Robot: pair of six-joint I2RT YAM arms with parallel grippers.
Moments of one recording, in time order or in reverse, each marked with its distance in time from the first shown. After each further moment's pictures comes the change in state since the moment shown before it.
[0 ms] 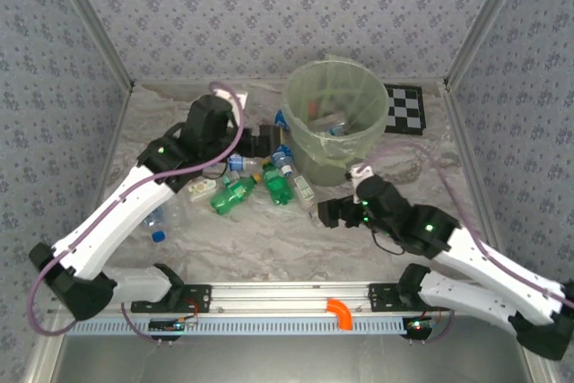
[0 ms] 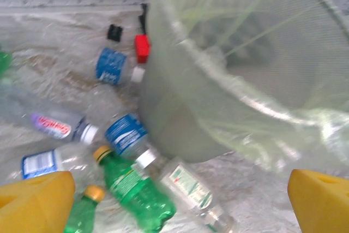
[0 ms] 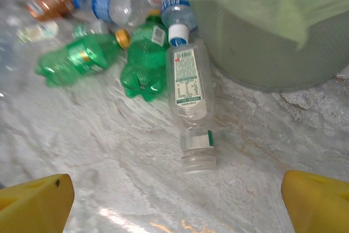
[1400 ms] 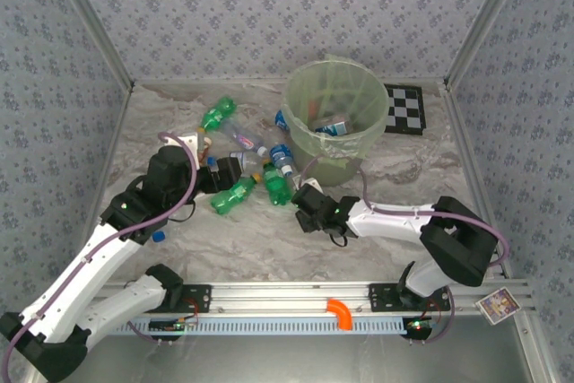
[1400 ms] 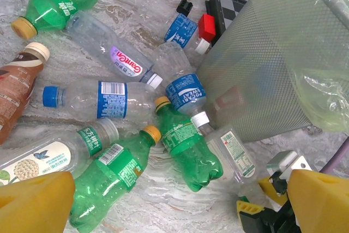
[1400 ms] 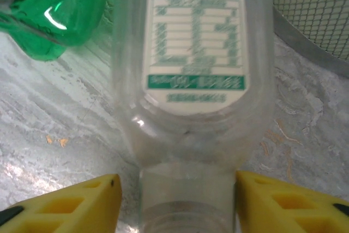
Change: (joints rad) left arm 0.084 -0.391 -0.388 -0.007 -0.069 -0.149; right arm 0.023 0.671 -0.069 0.396 0.080 -0.101
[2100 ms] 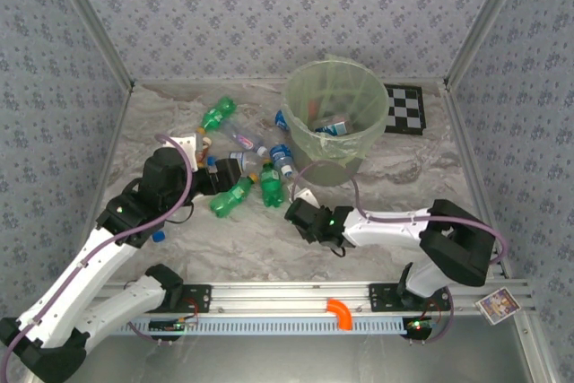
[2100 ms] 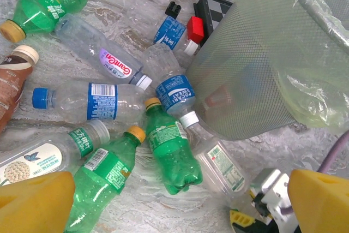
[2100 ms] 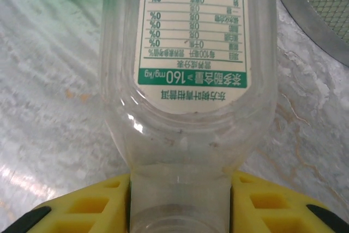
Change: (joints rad) left arm 0.000 -0.031 0.000 0.002 0.032 0.006; right arm 0.129 -0.014 -0.009 -0.067 0.115 -0.017
